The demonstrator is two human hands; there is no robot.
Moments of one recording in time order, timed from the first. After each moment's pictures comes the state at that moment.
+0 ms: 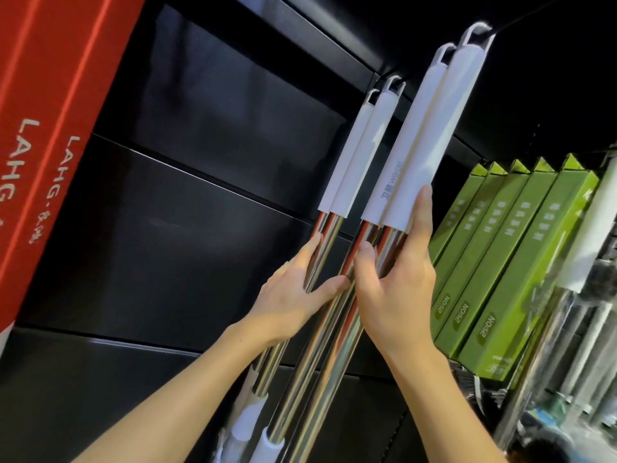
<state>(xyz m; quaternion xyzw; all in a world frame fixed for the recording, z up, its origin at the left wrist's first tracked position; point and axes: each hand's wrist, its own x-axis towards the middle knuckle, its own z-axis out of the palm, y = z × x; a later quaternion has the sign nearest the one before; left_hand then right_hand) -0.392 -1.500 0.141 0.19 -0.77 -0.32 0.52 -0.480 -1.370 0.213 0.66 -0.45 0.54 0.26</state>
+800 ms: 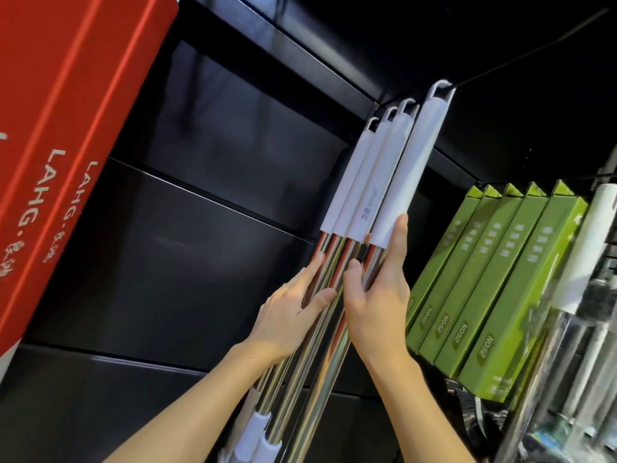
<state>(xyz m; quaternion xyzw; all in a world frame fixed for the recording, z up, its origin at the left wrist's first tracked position) -0.392 -1.506 0.134 0.19 -0.76 -0.30 0.55 -0.485 -1.406 0.206 0.66 -0.44 0.55 0.25</state>
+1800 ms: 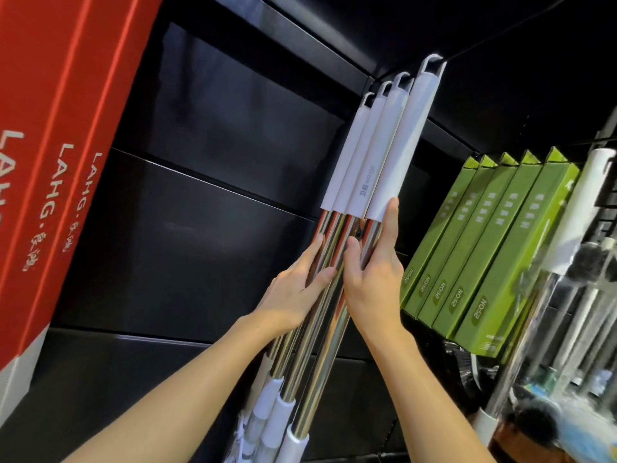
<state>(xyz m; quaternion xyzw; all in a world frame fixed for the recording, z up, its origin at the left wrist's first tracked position) -0.381 -1.499 0.134 0.21 -0.78 -0.33 0.49 -0.481 -1.403 0.195 0.64 -0.49 0.56 0.22</state>
